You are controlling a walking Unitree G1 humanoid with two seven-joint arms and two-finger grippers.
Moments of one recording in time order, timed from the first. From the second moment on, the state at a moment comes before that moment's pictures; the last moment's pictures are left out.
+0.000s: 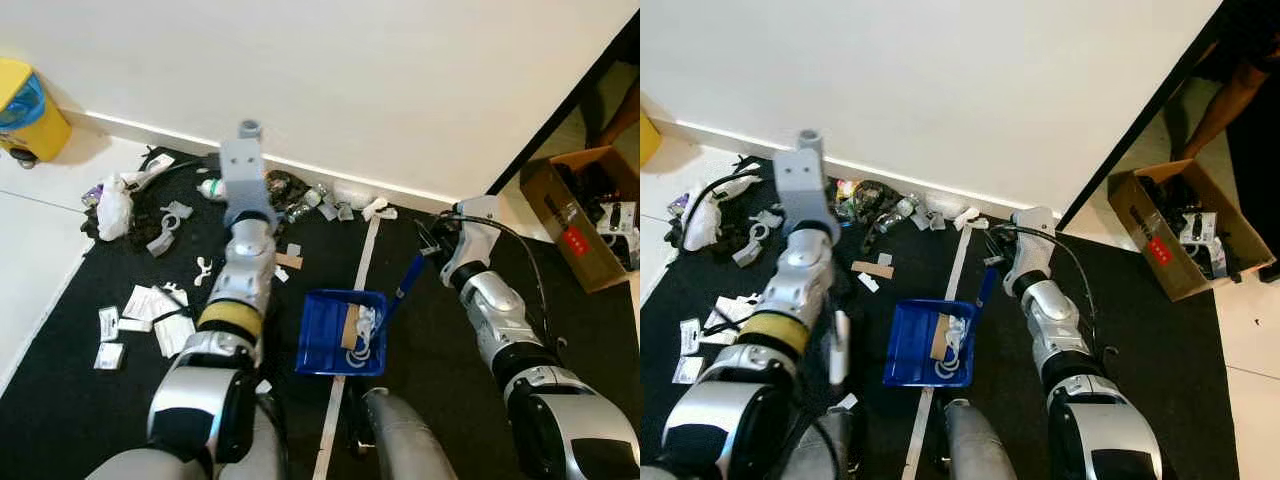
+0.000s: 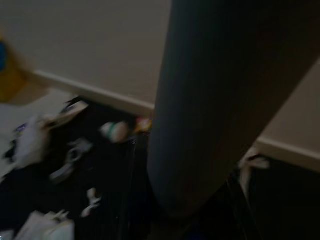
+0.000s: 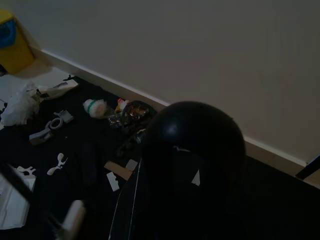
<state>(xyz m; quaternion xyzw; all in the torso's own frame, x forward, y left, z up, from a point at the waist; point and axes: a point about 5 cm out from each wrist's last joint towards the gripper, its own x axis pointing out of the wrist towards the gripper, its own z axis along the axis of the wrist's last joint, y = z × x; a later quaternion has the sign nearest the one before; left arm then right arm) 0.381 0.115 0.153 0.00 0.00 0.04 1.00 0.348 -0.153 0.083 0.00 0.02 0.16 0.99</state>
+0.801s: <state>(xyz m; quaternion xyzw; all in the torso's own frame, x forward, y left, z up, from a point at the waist) 0.395 0.141 0.216 0.06 -0.09 -0.09 0.99 0.348 -0.154 0.084 0.00 0.02 0.16 0.99</state>
